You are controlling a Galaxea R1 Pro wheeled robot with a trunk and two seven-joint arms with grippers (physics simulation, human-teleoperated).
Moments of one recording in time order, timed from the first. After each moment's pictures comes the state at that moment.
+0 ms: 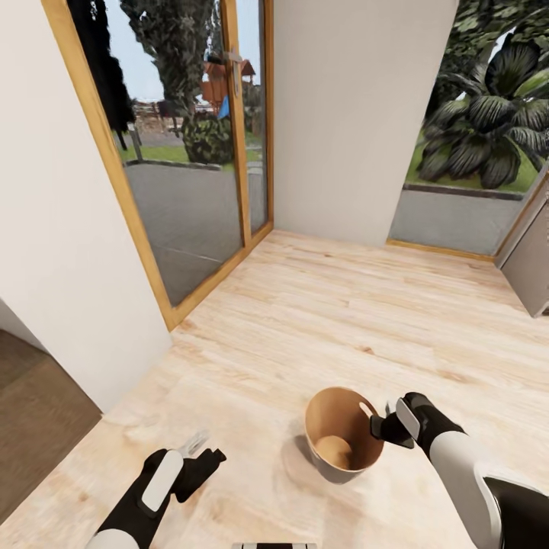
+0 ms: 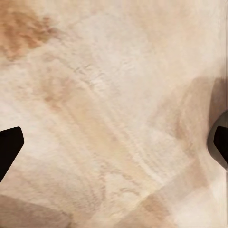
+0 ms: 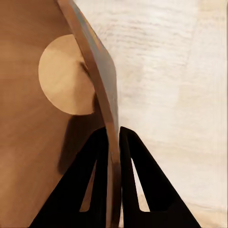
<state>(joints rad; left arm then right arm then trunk) -0.47 -0.07 0.08 -0.71 0.76 0.61 0.33 -0.86 -0.10 -0.23 -0.28 -0.04 0.75 0.02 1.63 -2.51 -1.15</state>
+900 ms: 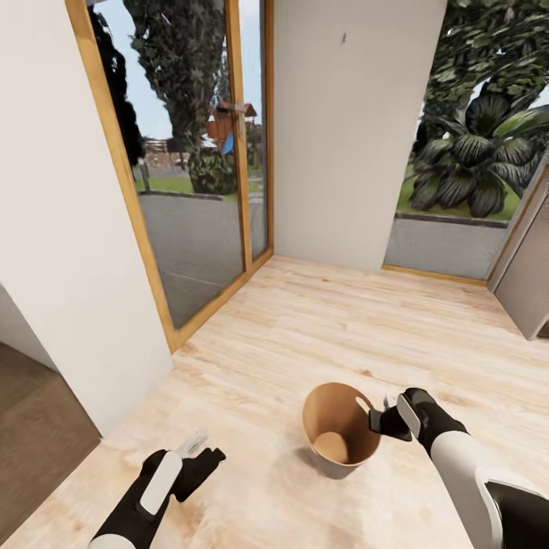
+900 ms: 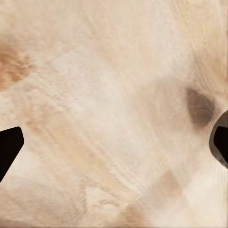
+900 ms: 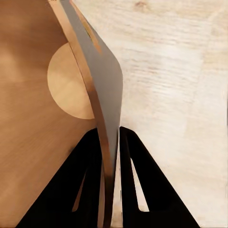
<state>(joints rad) -0.45 -0.08 0.08 -0.75 0.76 0.61 0.34 -0.85 -0.10 -0.22 -0.35 -0.03 0.79 0.08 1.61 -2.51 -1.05</state>
